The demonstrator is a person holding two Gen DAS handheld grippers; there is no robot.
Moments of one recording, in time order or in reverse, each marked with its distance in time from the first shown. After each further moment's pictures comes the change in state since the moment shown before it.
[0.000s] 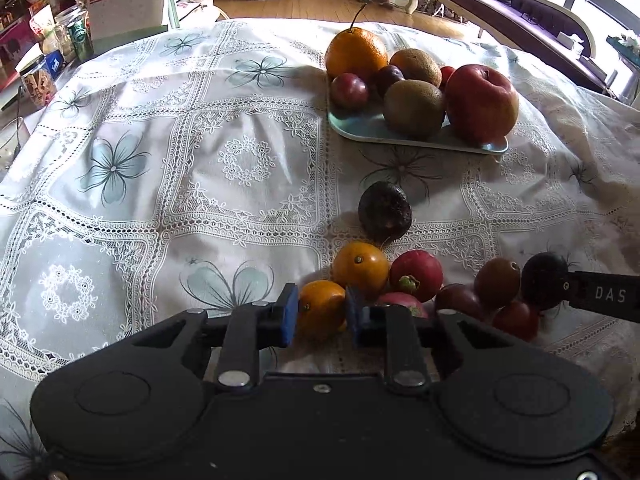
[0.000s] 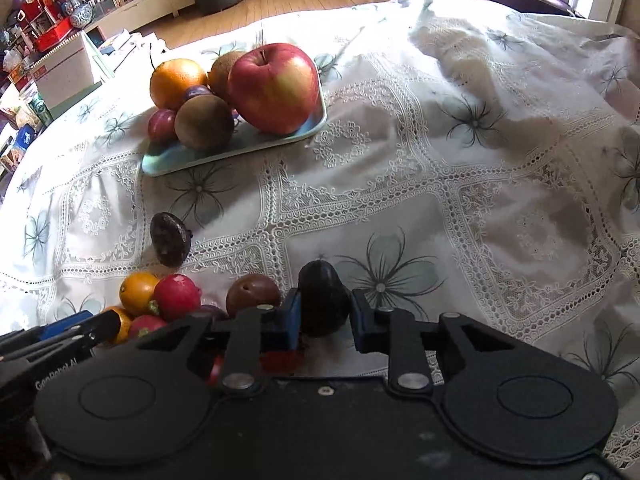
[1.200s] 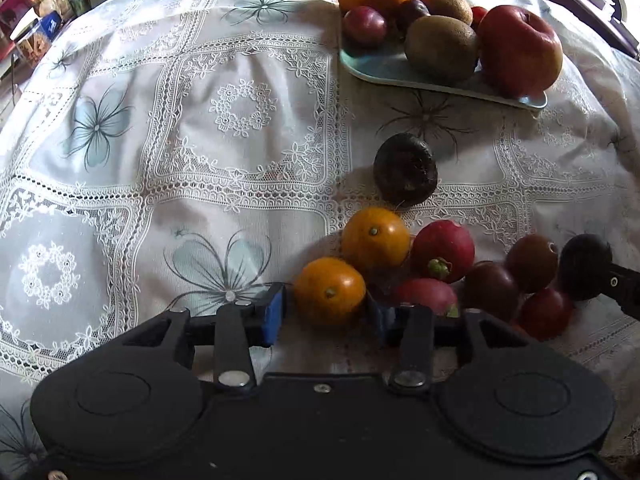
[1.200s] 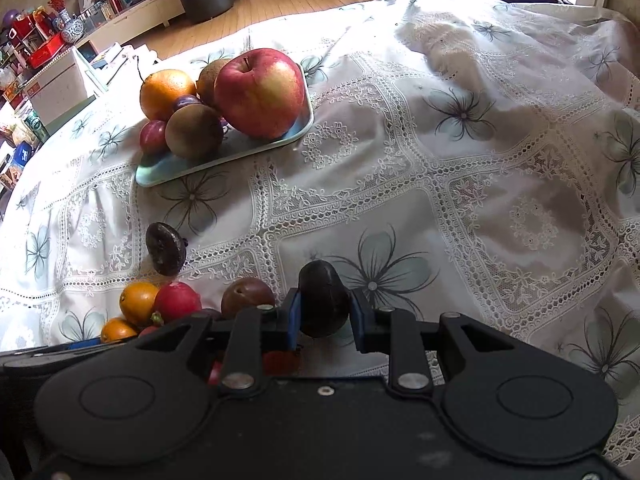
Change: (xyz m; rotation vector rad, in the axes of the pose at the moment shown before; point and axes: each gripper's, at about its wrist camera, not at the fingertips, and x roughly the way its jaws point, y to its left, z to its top) left arm 0.041 -0.011 0.014 0.008 0.212 0.073; right arm 0.000 -0.007 -0.001 0.045 0.006 -0.006
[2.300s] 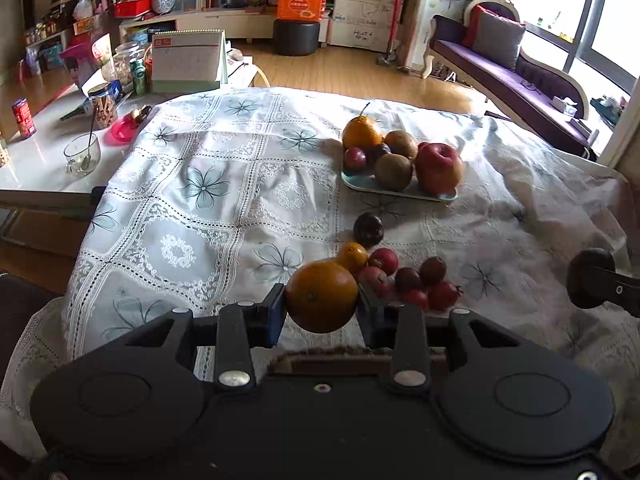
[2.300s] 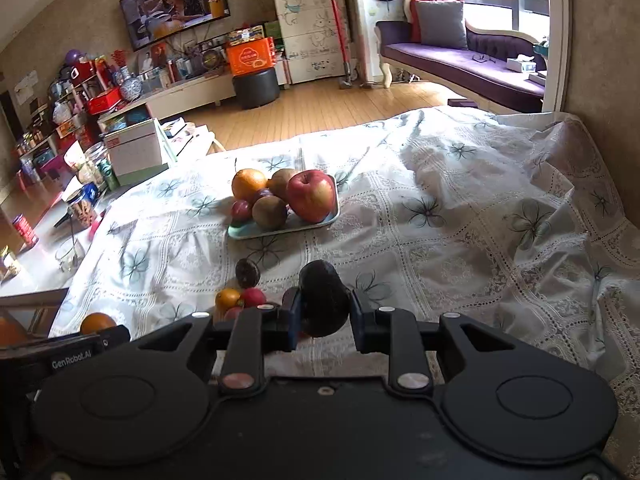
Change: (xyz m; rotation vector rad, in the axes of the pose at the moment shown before) left arm -0.185 0.021 -0.113 -0.086 -0.381 -0.057; right arm -0.196 -0.022 -0.072 -0.097 -0.293 0.094
